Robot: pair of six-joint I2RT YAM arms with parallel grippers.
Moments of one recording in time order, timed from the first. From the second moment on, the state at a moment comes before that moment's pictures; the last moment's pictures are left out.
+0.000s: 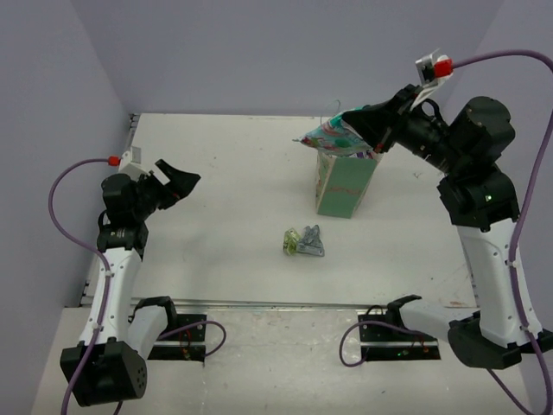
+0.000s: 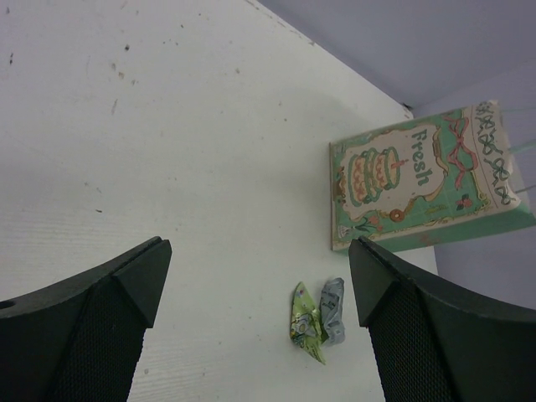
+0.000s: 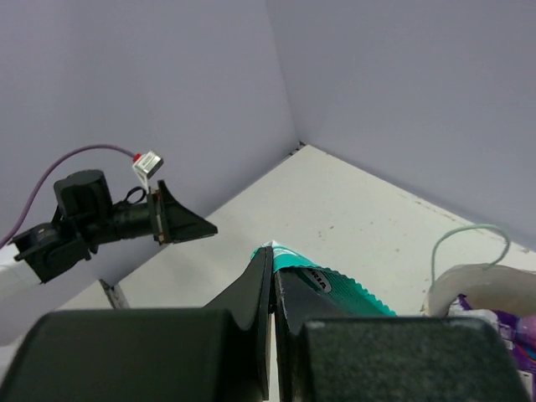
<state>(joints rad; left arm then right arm) 0.14 0.89 0.71 -0.15 0.47 -0.65 0.35 1.16 1.74 -0.50 -0.51 0.29</state>
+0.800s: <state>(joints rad) 0.13 0.92 0.76 -0.16 0.47 -0.64 -0.12 1.63 1.72 -0.12 -1.08 0.72</state>
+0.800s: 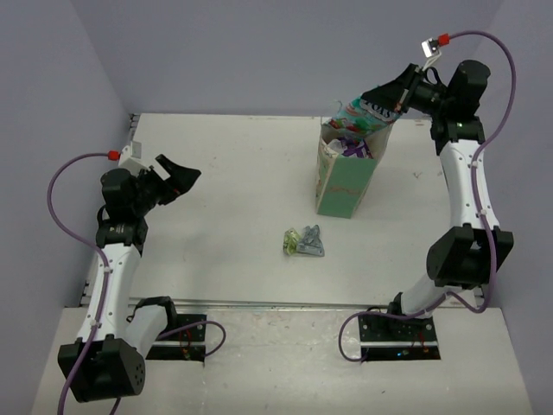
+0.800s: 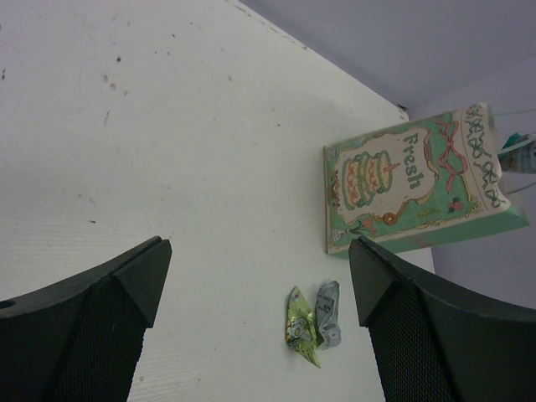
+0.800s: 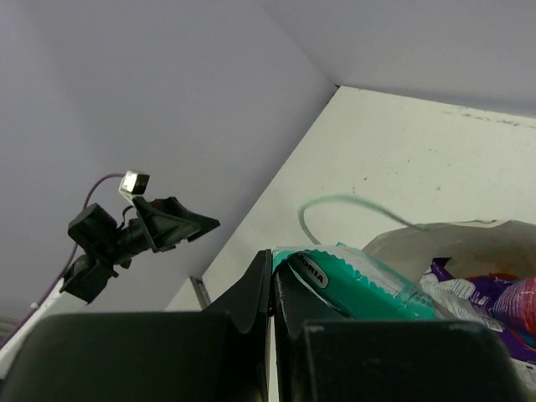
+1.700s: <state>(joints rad) 0.12 0.92 0.76 -0.18 0.44 -0.62 -0.03 1.61 1.83 -0.59 -0.84 0.40</state>
